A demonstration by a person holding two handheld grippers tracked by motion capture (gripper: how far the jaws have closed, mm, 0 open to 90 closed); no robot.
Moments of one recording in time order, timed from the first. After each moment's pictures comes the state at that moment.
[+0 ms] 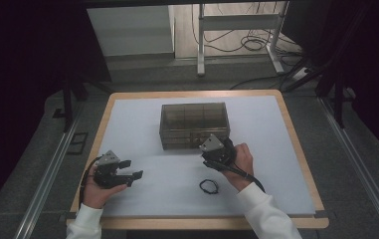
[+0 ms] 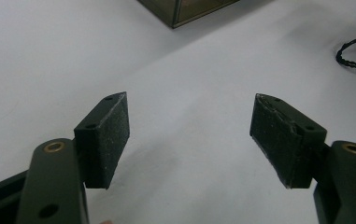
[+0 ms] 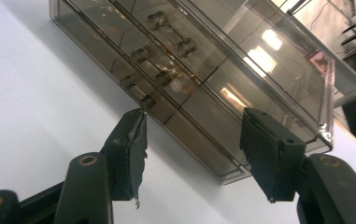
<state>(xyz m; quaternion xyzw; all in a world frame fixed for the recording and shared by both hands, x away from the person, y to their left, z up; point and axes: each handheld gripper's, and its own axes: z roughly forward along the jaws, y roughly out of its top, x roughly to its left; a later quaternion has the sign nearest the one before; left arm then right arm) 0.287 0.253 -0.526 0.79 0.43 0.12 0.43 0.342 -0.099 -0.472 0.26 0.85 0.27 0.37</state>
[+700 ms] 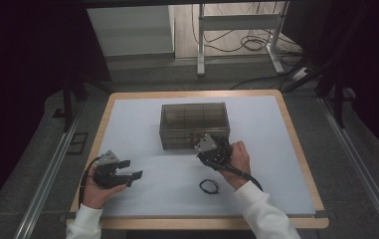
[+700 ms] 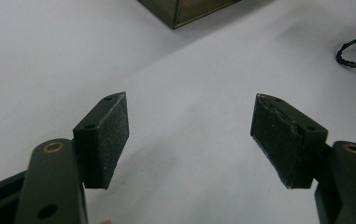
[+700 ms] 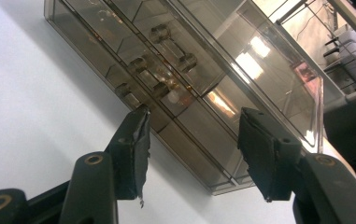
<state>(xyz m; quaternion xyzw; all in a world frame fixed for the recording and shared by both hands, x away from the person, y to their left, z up) 0.286 0.253 -0.525 0.78 0.43 0.12 0.43 0.343 -0.088 -0.471 0.24 0.85 0.25 0.40</state>
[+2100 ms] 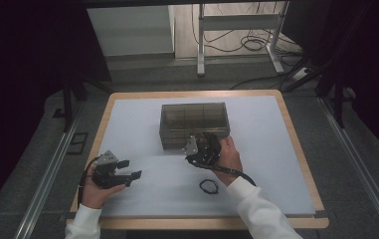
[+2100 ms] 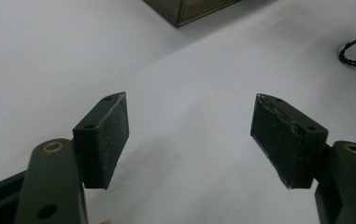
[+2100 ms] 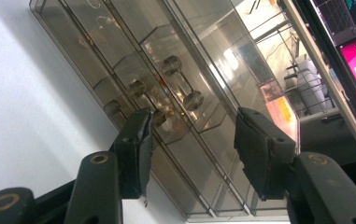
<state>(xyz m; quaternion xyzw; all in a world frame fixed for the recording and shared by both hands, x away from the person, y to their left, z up) 0.287 0.256 -0.526 0.78 0.43 0.12 0.43 0.344 -0.056 -0.476 0.17 0.85 0.20 0.47</state>
